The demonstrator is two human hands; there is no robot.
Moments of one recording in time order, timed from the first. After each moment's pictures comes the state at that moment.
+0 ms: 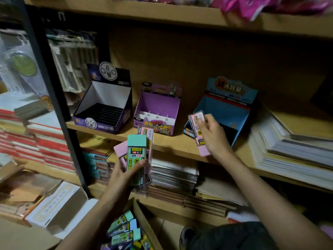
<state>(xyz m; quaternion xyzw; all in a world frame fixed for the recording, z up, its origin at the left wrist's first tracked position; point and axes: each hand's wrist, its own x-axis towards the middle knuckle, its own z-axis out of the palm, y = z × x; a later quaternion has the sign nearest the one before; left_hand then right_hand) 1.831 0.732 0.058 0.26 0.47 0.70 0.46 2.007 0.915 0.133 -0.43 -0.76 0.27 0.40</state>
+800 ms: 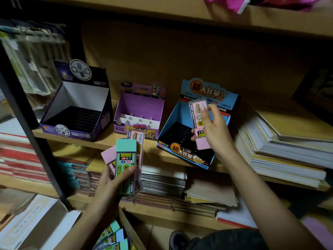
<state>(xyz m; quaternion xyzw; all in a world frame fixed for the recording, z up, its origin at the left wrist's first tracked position) 1.839 0.760 0.062 0.26 0.48 0.70 0.46 2.029 0.916 0.166 -0.39 -0.69 0.40 0.47</state>
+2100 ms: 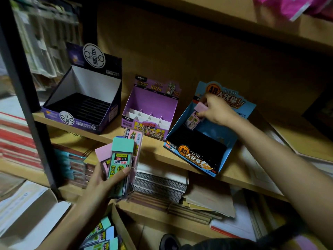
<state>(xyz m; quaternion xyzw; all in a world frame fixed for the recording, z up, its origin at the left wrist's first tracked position) 1.806 0.753 0.042 0.24 0.47 0.71 0.47 1.984 1.007 0.208 -0.49 -0.86 0.04 0.12</state>
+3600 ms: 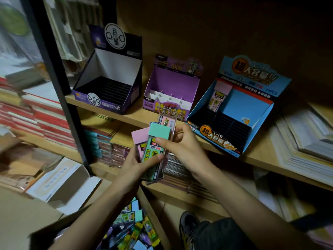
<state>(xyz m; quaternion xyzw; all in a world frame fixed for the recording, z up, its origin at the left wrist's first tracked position) 1.827 0.751 0.042 0.27 0.47 0.69 0.47 1.932 0.837 0.104 -0.42 -0.69 0.53 0.27</state>
